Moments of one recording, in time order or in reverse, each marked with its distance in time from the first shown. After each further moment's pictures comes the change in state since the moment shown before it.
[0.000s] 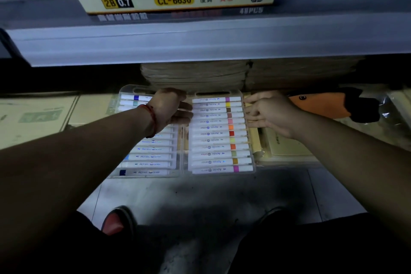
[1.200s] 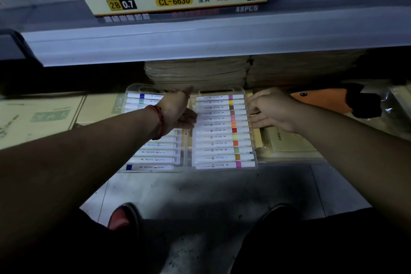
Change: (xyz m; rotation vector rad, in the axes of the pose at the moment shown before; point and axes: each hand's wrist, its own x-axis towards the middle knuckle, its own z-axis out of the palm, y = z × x) left_hand -0.020 0.004 0.014 0.034 -0.010 -0.105; right_hand -0.010 -0.007 -0.002 -0.106 -0.037 0.051
